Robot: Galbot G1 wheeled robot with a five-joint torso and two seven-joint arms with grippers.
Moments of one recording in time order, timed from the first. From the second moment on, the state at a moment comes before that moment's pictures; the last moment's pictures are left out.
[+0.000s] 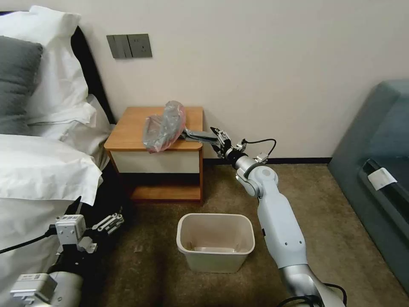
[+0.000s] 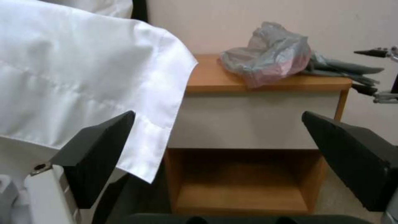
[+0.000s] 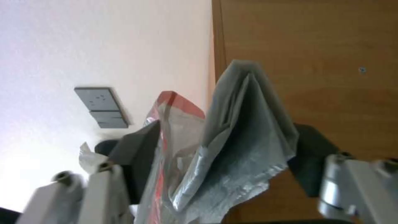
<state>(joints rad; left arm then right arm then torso) 1.95 -1.44 -0.84 -2.50 -0.28 0.10 0.03 -0.68 1.59 0.42 1.30 1.58 -0.47 0.11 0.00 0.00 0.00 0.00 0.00</state>
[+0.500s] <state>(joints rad) 1.94 -1.44 -0.83 -2.50 -0.28 0.09 0.04 -0.69 1.58 0.40 1.33 1.55 -0.46 0.12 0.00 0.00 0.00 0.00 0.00</state>
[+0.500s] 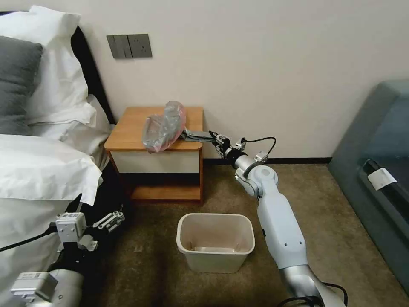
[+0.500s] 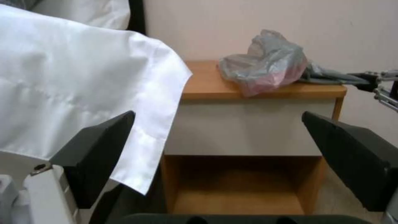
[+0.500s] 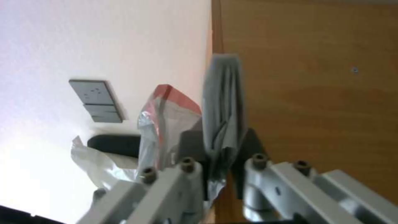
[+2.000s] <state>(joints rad) 1.88 -1.41 -0.76 -2.50 -0.25 0.06 0.06 -1.28 1.38 0.30 2.10 1.58 -0.46 0.43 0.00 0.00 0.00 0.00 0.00</state>
